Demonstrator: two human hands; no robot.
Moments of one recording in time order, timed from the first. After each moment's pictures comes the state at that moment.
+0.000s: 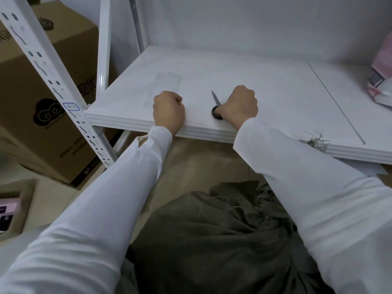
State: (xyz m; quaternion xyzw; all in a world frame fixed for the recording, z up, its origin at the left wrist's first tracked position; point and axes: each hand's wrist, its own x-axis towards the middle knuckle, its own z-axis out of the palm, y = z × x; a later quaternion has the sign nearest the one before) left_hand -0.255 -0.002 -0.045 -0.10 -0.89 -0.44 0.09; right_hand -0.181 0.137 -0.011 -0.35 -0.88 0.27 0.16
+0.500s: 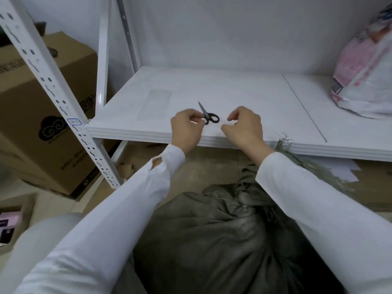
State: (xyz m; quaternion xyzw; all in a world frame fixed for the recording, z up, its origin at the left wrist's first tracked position) left_hand -0.165 0.023 -0.020 -0.20 -0.81 -0.54 0.03; right_hand -0.081 0.141 0.001 -0.28 -0.88 0.32 0.22
